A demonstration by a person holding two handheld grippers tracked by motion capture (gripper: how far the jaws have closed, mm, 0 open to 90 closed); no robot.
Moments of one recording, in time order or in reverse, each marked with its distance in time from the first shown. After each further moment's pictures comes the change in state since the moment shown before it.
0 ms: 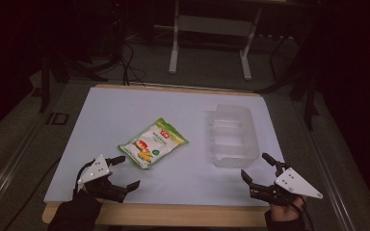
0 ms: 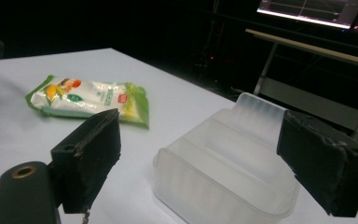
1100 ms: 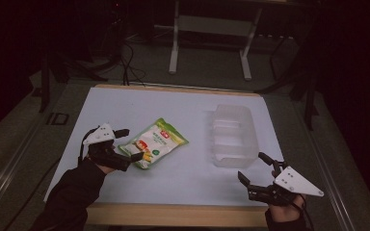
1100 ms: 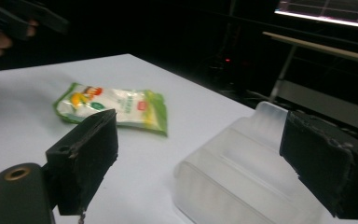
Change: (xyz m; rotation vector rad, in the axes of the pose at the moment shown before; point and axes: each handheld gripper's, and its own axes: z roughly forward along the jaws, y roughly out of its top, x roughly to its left) left arm 0.043 0.076 0.019 0.057 0.008 -0.004; right arm 0.006 0.014 0.000 -0.010 0.078 0.021
